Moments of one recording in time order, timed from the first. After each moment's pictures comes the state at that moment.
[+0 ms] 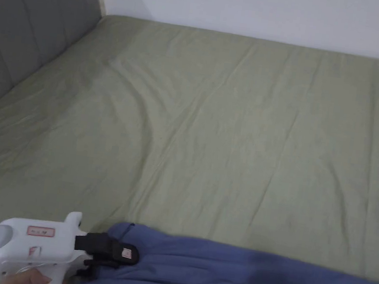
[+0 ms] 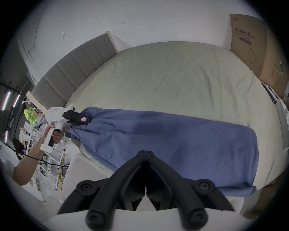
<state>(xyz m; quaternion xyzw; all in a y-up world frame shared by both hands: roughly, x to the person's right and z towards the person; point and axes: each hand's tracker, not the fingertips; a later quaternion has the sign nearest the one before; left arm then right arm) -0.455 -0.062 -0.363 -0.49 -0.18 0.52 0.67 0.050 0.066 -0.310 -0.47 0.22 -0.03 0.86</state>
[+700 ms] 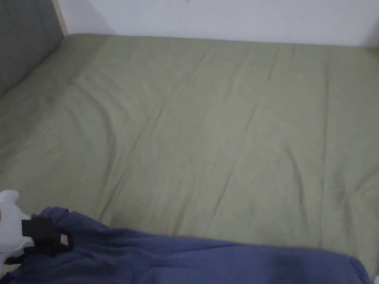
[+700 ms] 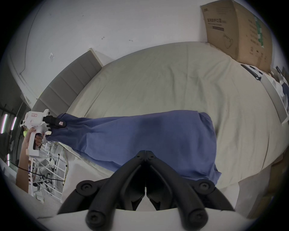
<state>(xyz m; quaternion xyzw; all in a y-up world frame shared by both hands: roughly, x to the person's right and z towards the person) -0.399 0.090 -0.347 -0.52 0.02 0.31 0.79 0.143 0.065 -0.285 -0.45 0.16 -0.11 0.87</state>
